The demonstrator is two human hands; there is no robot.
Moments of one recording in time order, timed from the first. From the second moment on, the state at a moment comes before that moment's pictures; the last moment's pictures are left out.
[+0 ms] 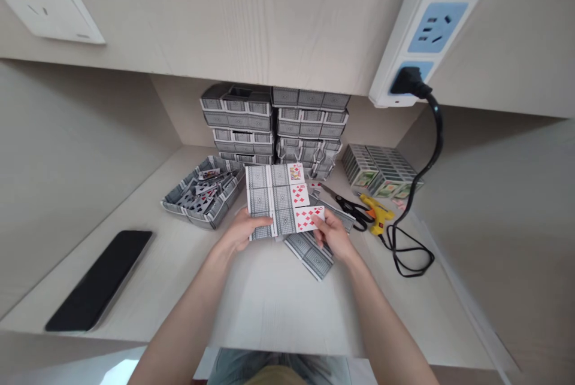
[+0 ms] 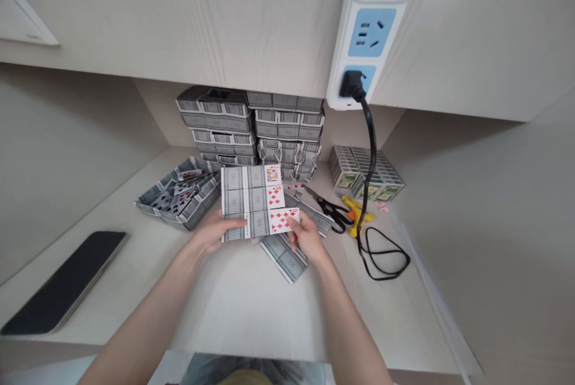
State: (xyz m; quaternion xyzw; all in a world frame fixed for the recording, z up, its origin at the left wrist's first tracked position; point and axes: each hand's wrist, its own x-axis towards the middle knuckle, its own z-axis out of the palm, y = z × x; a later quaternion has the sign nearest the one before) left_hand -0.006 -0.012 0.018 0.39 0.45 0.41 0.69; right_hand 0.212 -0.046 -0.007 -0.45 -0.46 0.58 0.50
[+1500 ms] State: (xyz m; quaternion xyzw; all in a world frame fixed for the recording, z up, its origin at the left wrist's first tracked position) left_hand 0.005 -0.016 0.015 0.42 0.45 0.47 0.64; right_hand 0.198 -0.049 -0.006 -0.45 -0.50 0.56 0.47
